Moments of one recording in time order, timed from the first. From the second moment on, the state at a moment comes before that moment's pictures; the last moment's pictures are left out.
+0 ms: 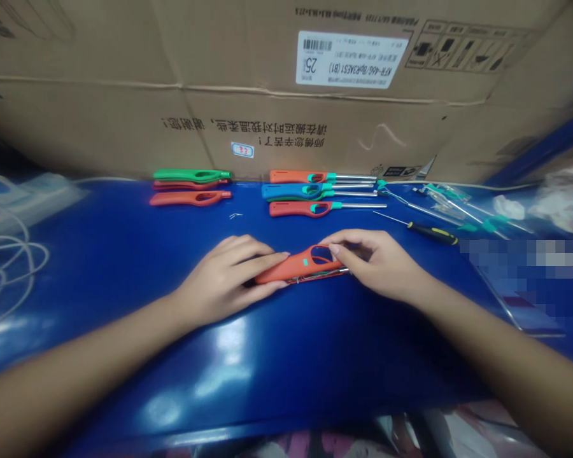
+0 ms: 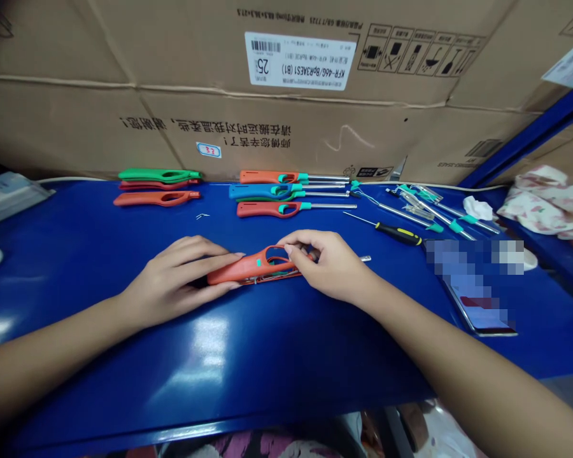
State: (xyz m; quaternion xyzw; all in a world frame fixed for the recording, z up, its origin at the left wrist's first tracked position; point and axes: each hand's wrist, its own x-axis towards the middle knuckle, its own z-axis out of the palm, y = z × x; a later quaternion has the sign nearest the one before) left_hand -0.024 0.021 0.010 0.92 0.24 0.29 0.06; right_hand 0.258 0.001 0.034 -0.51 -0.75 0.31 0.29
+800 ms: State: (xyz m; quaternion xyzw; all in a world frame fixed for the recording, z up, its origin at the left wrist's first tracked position) left_hand -0.021 0.015 0.011 0.93 0.28 0.23 0.09; right_hand 0.262 0.008 0.025 -0.39 -0.89 0.16 0.16
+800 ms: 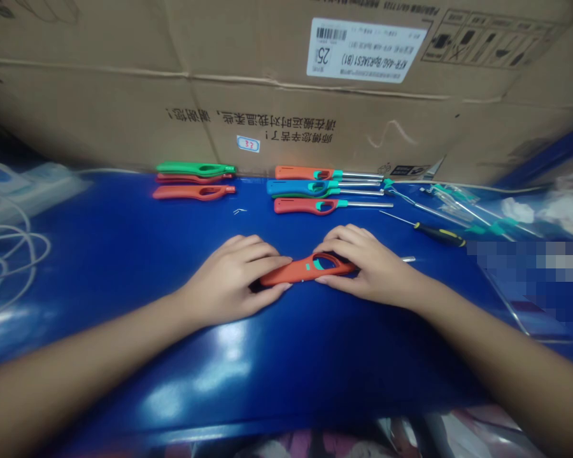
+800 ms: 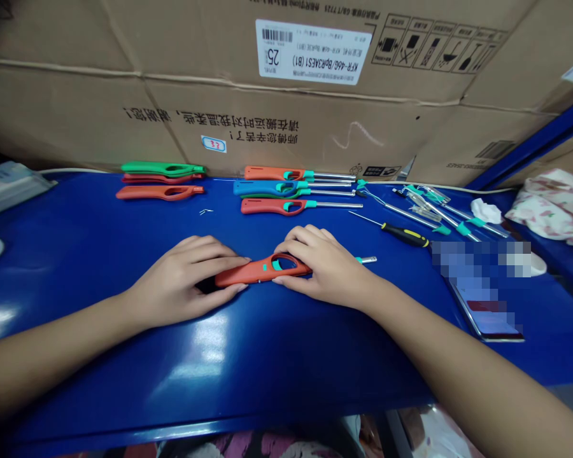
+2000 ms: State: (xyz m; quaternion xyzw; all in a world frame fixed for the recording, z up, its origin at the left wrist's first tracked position) left_hand -0.020 0.015 0.006 0.94 0.23 0.26 0.05; right_hand 0.264 0.001 0.027 -0.32 -0.93 0.05 0.17
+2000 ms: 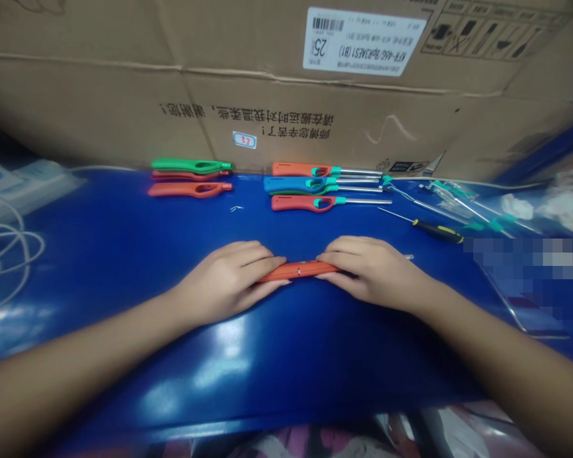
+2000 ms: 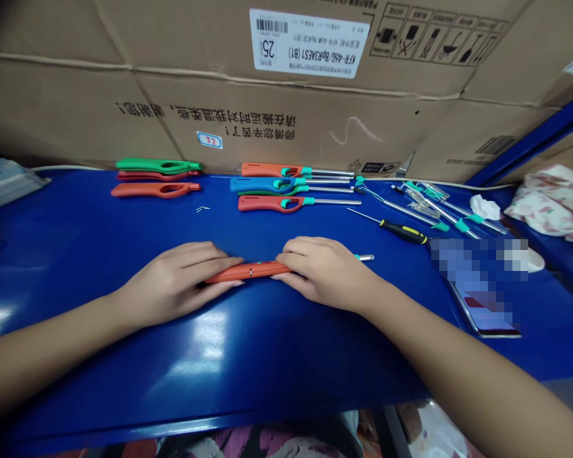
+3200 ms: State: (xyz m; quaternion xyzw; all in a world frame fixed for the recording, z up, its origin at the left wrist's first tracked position) left_hand -0.008 0.008 0.024 0.69 0.42 0.26 0.53; right_hand 0.255 -0.002 0.018 -0.33 -0.92 0.07 0.21
